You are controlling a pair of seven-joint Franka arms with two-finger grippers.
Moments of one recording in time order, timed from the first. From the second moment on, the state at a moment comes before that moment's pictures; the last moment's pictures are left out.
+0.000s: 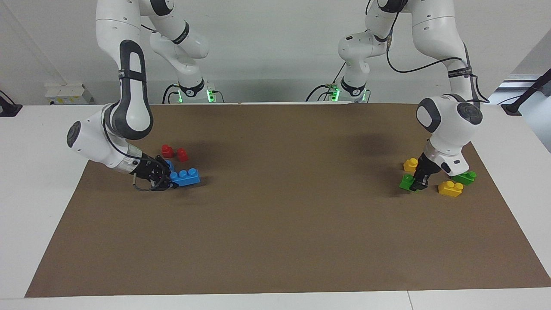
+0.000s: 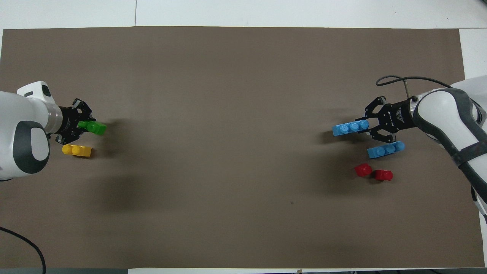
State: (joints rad) left arm 0.19 0.28 -0.12 -2.01 0.00 2.38 -0.93; right arm -0.20 0.31 0.06 -1.97 0.54 2.06 0.89
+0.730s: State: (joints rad) left arm 0.20 0.36 -0.13 -1.95 0.07 2.35 -0.88; right arm -0.23 0.35 0.06 -1.97 0.54 2.07 0.83
